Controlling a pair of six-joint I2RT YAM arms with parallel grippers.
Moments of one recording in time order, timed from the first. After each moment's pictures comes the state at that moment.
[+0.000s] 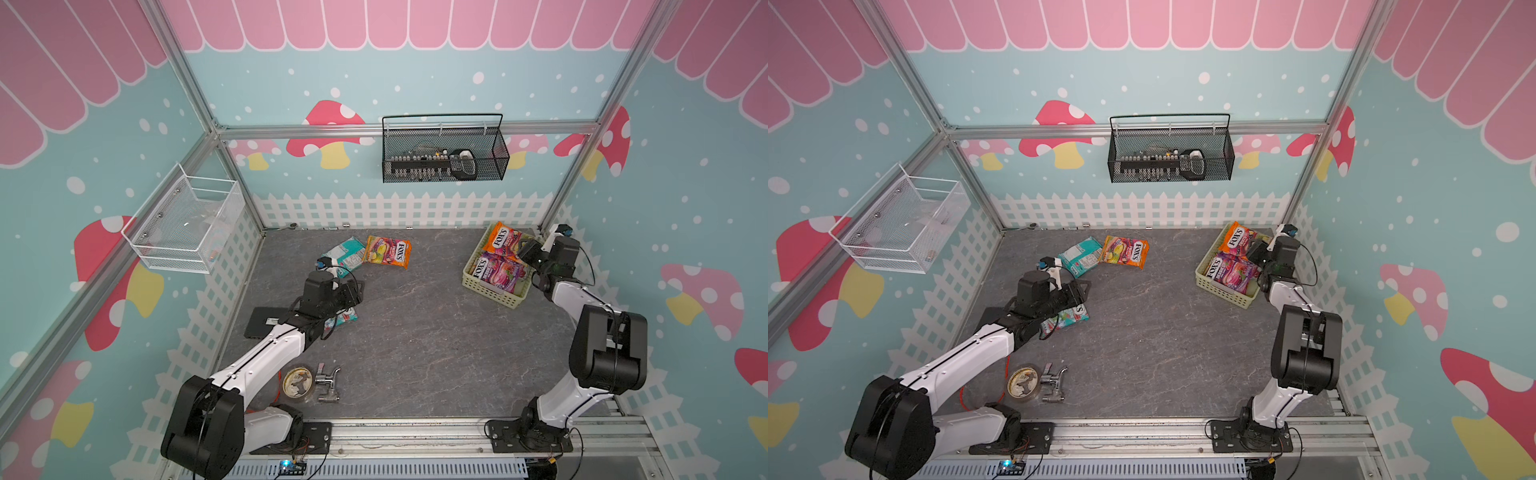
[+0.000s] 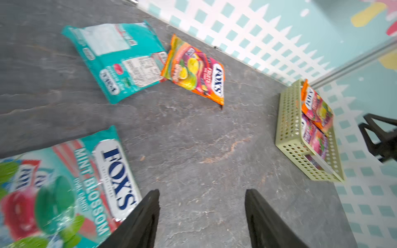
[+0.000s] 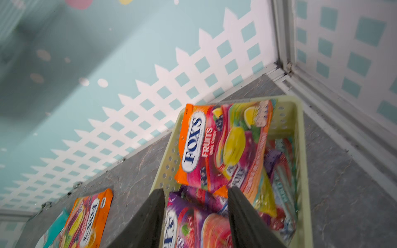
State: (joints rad) left arm -0.31 1.24 0.70 -0.01 0.09 -0.58; right arm -0.21 1.67 1.02 0.27 -0.24 0.48
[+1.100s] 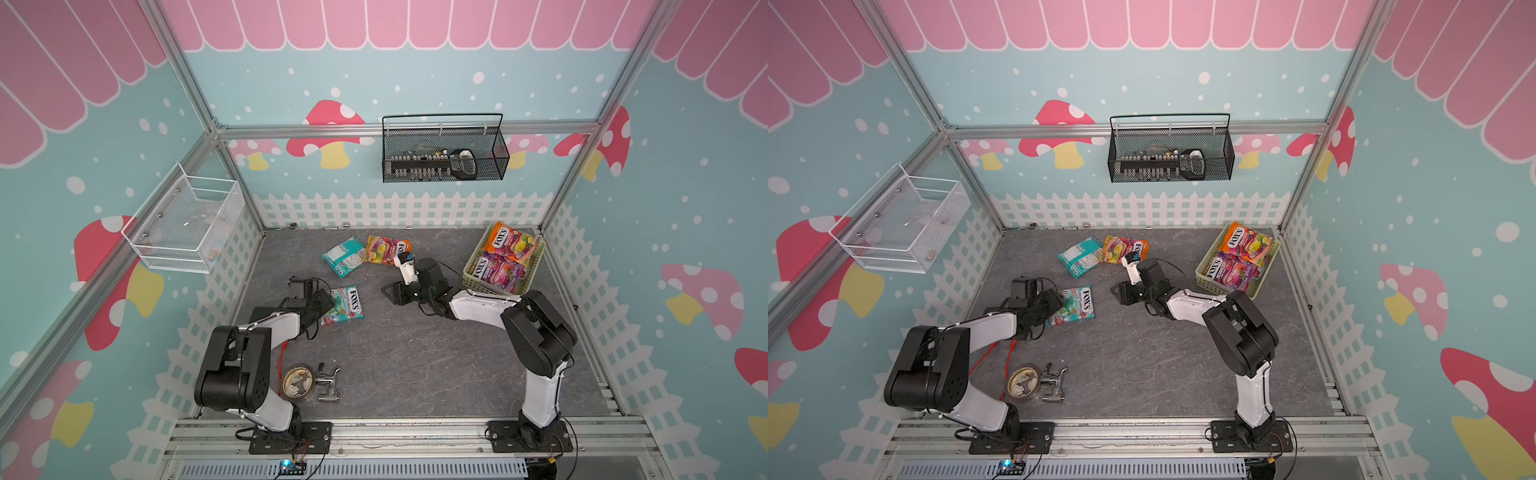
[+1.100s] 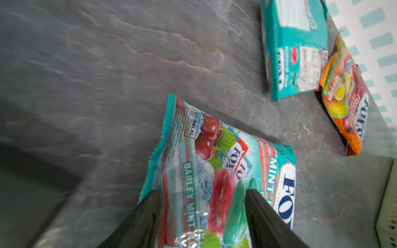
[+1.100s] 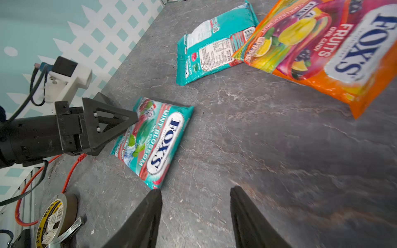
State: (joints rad) left arm -0.05 1.59 0.68 0.06 0.11 -0.69; right arm 0.65 1.94 1.18 0.21 -0.31 0.34
